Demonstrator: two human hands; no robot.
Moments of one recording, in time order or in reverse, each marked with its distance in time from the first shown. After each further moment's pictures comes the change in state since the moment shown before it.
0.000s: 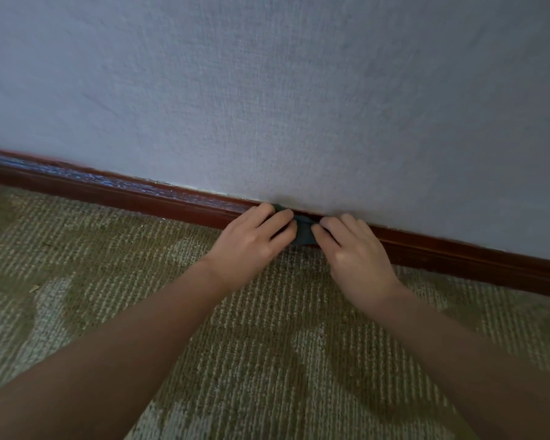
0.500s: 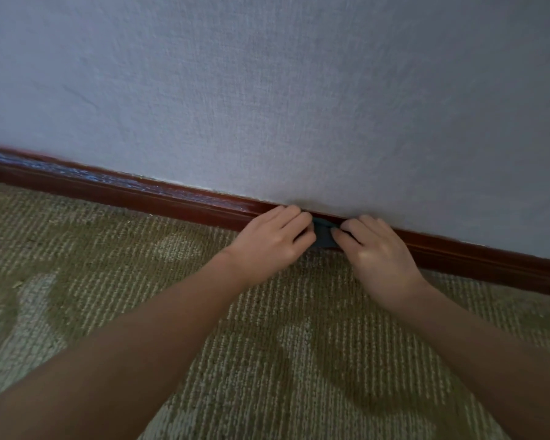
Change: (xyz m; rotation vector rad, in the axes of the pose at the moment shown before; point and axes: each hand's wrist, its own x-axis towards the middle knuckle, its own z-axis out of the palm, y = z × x) left_hand 0.029 0.025 0.012 0.005 0.052 0.123; right_hand -0.022 0.032 -0.019 -0.050 -0.052 -0.026
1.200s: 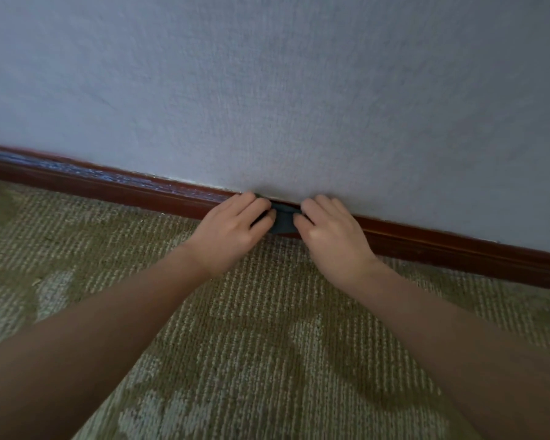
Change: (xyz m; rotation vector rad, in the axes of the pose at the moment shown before) left_hand -0.046 -0.039 -0.021 0.042 -0.091 -0.095; right_hand 0.046 -0.043 0.005 0.100 0.026 -0.013
